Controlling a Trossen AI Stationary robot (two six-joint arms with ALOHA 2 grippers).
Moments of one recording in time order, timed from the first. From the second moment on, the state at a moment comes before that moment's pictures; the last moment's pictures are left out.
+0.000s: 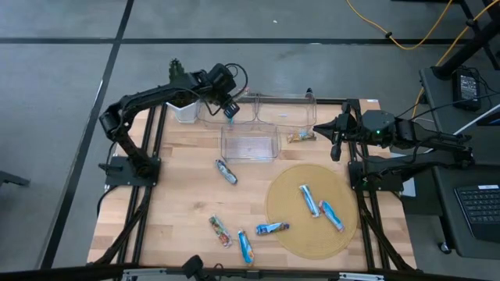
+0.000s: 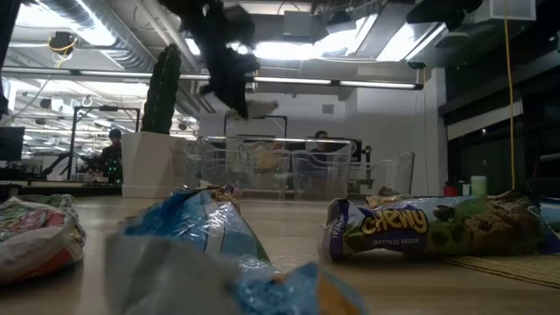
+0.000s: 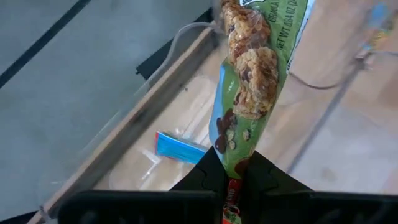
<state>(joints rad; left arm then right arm) 0.60 1.66 1.46 -0.76 -0.08 -0.08 -0.07 0.72 0.91 -0.57 0.24 -0.01</state>
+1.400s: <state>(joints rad) 0.62 1.95 1.43 -0.70 -0.08 -0.05 -0.07 0.72 0.91 -0.57 0.24 -0.01</state>
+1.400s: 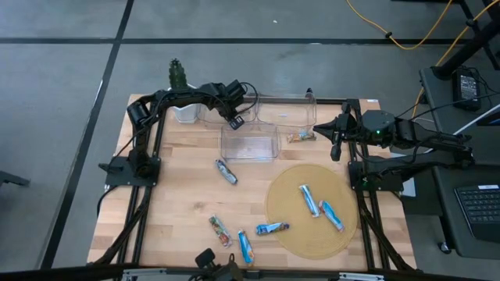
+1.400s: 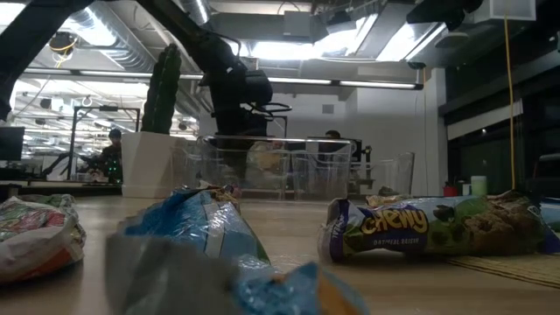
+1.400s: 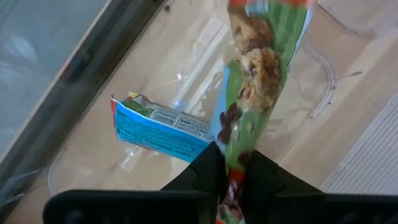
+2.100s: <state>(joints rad) 0.59 1.95 1.52 -0.77 -0.09 0.00 -0.07 0.72 0.91 -0.57 0.24 -0.01</state>
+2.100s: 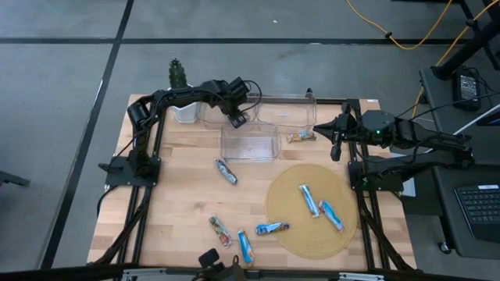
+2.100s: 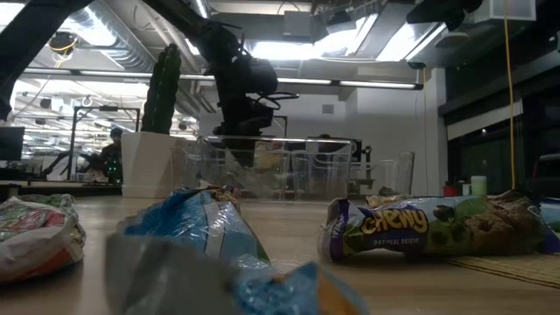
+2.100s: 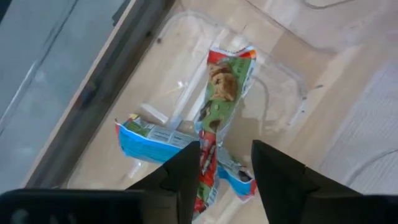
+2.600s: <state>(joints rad) 0.58 1.89 1.65 -1.01 -0.08 0.07 -0.07 0.72 0.91 -0.57 0.24 -0.01</state>
